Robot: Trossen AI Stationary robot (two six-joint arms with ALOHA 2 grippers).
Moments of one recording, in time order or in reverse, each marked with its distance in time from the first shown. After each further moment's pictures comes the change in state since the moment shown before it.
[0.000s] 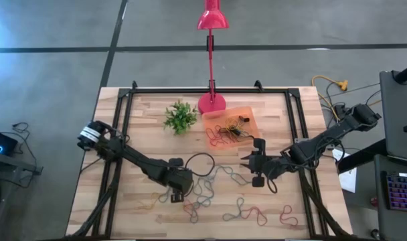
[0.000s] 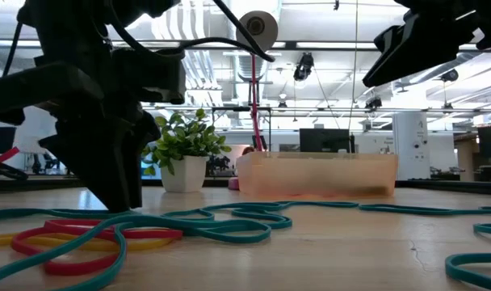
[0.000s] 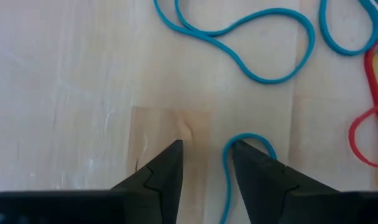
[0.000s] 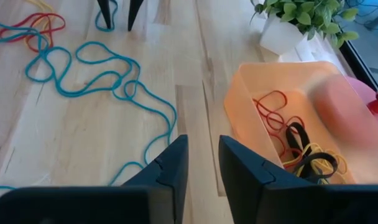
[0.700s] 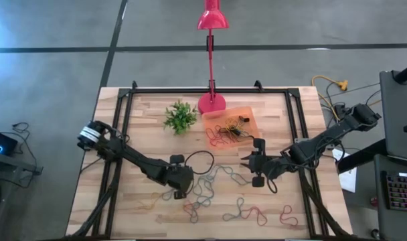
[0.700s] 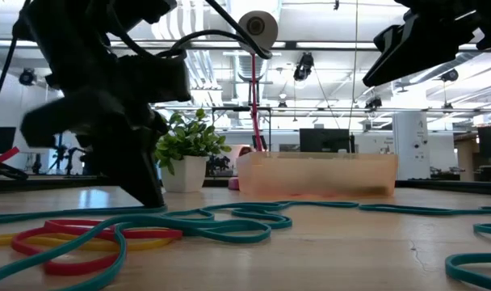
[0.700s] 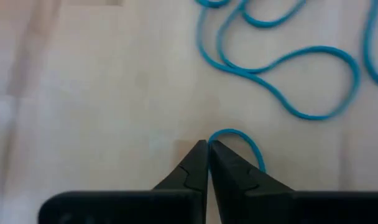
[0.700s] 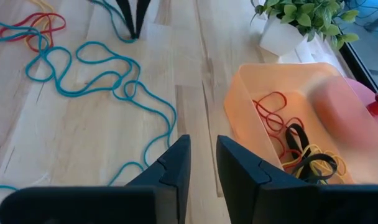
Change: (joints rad) left arm 0.002 -0.039 -0.054 0.112 -0.154 0.032; right arm 0.000 0.000 0.000 0.002 0.000 -0.007
